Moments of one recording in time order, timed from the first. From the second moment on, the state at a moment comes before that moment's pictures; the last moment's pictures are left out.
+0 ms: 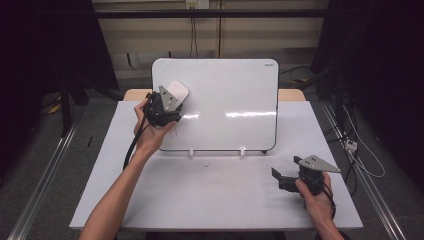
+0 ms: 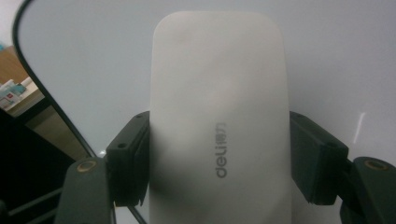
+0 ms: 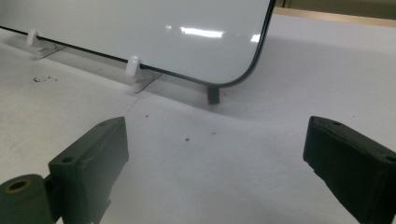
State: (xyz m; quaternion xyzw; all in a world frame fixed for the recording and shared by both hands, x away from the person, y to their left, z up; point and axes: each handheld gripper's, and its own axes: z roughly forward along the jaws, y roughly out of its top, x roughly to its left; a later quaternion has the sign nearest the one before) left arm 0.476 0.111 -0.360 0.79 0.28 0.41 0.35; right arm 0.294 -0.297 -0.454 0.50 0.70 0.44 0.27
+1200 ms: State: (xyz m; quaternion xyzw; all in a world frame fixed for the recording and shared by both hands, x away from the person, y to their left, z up) left arm 0.439 0.105 -0.399 0.83 0.22 0.40 0.33; right arm 0.294 -0.297 -0.455 0.50 0.70 0.44 0.27
